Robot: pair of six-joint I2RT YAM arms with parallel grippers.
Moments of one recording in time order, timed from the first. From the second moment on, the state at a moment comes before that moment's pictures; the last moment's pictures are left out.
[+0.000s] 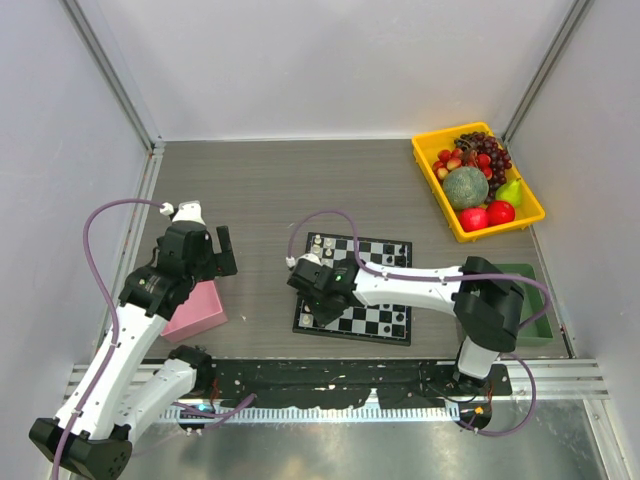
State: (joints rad) left arm -0.35 0.80 0.91 -0.86 -0.31 -0.39; right arm 1.16 1.72 1.18 -0.67 0.08 0.56
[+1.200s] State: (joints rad) left arm -0.35 0.80 0.91 -0.87 -0.31 -0.39; right arm 1.16 1.77 1.22 -0.68 0.10 0.55
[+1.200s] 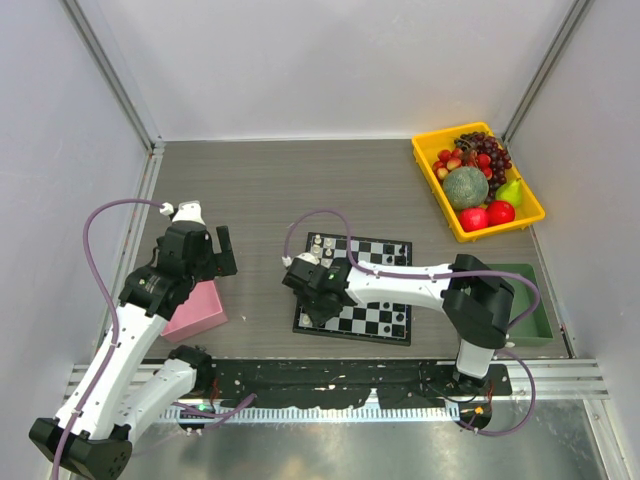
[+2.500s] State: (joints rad) left arm -0.35 0.91 0.94 -0.86 -0.29 -0.42; right arm 0.57 1.13 0.96 -0.60 0.28 0.44
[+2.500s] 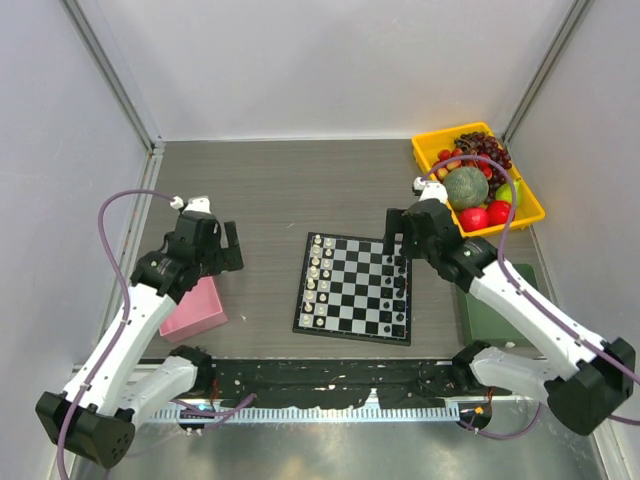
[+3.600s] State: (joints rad) left arm -0.52 1.05 1.11 -0.83 -0.36 -0.42; right arm 0.56 0.96 0.75 -0.22 0.38 0.38
